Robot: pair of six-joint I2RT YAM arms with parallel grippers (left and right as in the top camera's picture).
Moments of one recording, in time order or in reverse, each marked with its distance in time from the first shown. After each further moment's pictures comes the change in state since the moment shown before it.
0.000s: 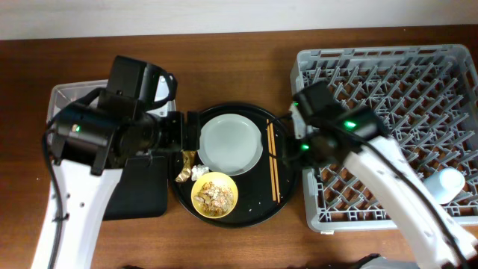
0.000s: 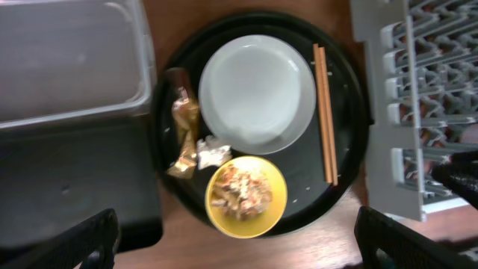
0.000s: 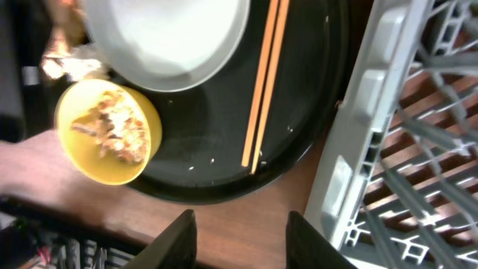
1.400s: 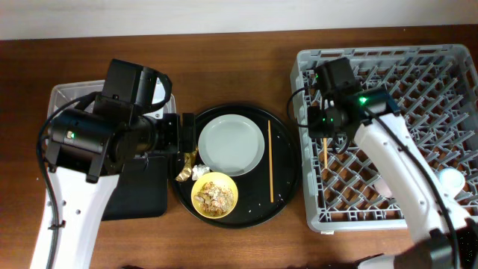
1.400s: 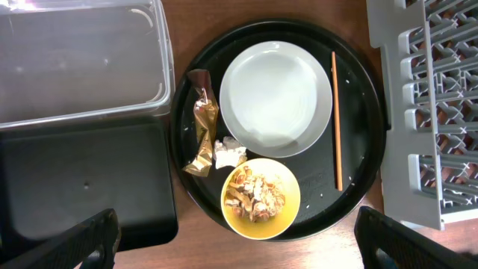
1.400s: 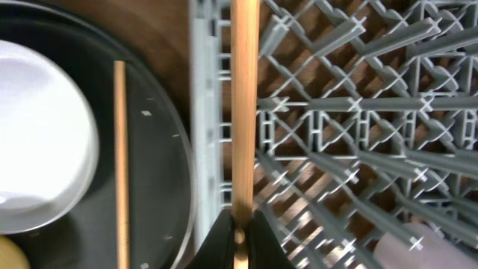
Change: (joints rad) left arm 0.000 -0.022 0.000 -0.007 -0.051 -0.001; right arm -0.198 0.110 0.030 0.153 0.279 -0.100
